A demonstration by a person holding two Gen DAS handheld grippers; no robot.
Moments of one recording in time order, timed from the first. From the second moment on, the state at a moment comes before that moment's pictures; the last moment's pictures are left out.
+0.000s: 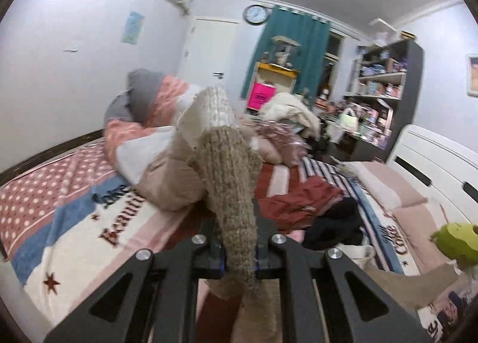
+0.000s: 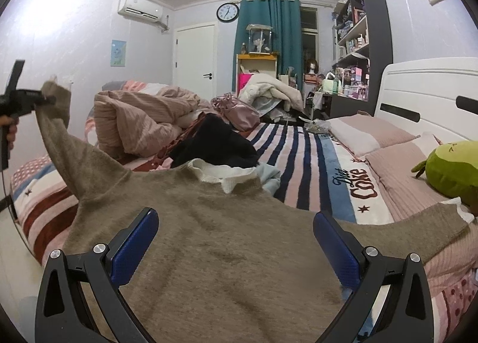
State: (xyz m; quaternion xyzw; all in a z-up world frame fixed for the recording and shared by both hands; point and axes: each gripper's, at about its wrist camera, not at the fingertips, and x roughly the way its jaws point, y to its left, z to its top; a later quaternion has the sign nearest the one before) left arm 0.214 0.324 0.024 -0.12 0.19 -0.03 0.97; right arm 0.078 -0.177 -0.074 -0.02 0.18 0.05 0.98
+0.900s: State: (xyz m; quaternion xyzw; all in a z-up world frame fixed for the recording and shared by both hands) left arm 0.210 0.000 -0.140 -0.04 0.37 -0.35 0.86; right arm 0.076 -0.276 -0.095 0.02 0.21 -0.01 0.98
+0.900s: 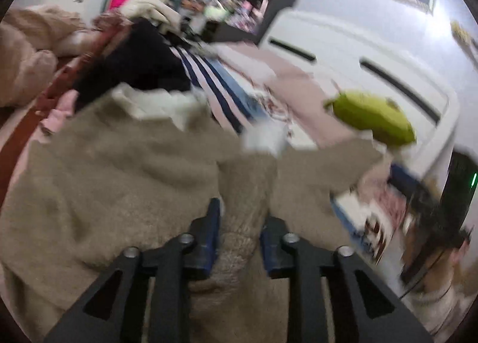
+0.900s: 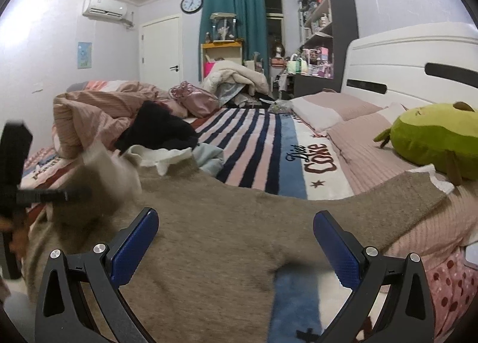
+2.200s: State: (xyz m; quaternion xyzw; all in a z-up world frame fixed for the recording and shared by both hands) left arm 0.156 0.174 -0.138 -0.09 0.30 -0.19 0.93; right arm 0.147 -0.180 -0.196 0.08 0.44 0.21 0.87
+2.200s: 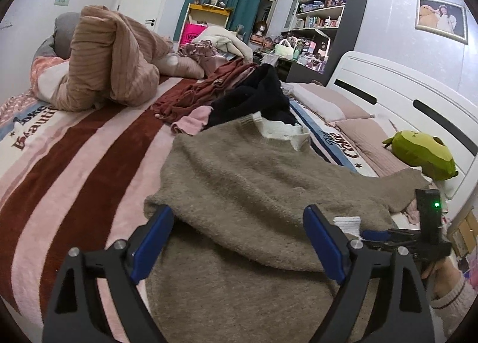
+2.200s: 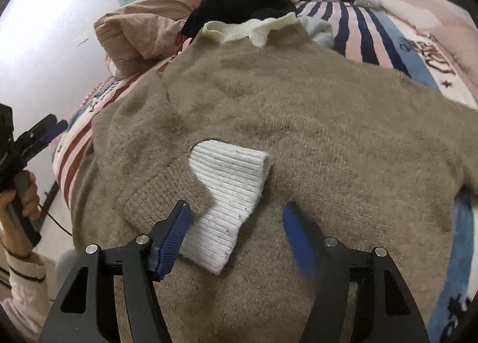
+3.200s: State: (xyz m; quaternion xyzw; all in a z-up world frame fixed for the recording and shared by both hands) left arm 0.151 0.163 -0.144 -0.09 0.32 -0.17 0.93; right arm 0.118 -0.210 -0.153 0.03 0.31 0.13 0.94
